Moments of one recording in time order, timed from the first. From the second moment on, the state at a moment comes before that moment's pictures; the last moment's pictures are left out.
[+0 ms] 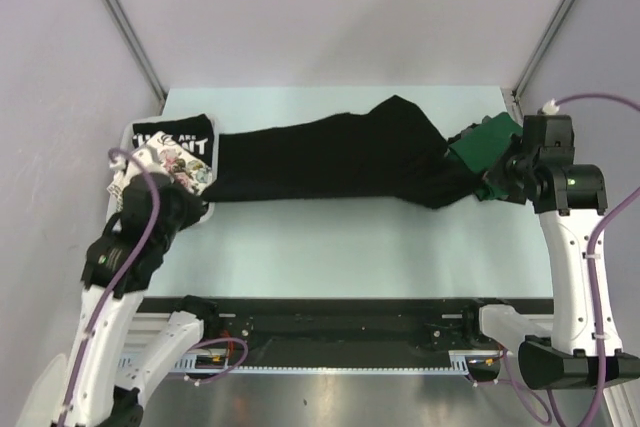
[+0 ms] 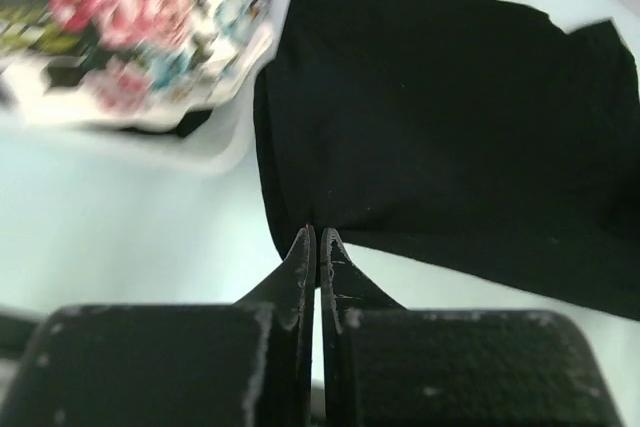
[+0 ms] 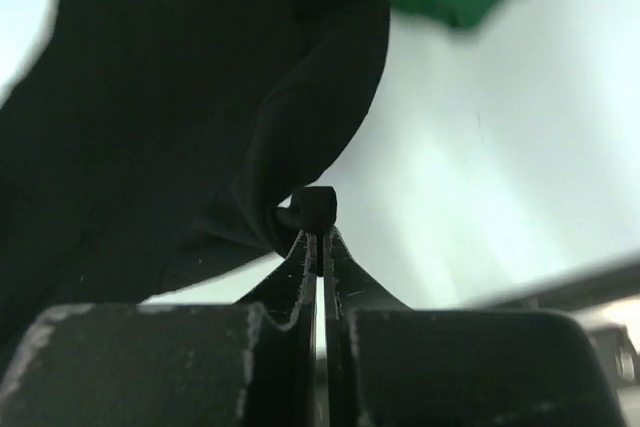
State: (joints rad) left arm -0.28 0.72 1.12 -0.95 -0.33 -0.61; right arm 0.02 1.07 1.48 -1.12 0.10 0.56
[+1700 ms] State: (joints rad) left arm -0.28 0.84 1.16 -0.87 -0.22 -0.55; right arm 0.09 1.94 1.69 -0.52 -0.31 0.36
